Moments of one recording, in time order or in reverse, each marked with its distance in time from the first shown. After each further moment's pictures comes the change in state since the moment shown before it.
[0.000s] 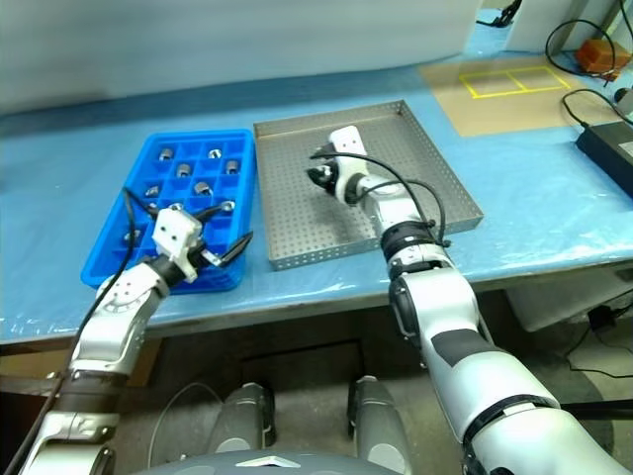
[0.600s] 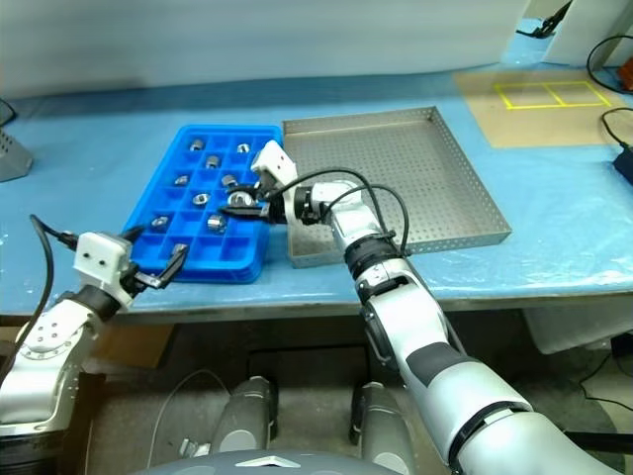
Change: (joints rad) left arm 0.263 0.080 0.230 -0.234 -0.029 0.125 0.100; right arm 0.101 0.122 0.181 -0.223 0.021 -0.094 0.550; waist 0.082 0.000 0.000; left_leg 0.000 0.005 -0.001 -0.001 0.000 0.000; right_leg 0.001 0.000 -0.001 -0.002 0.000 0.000
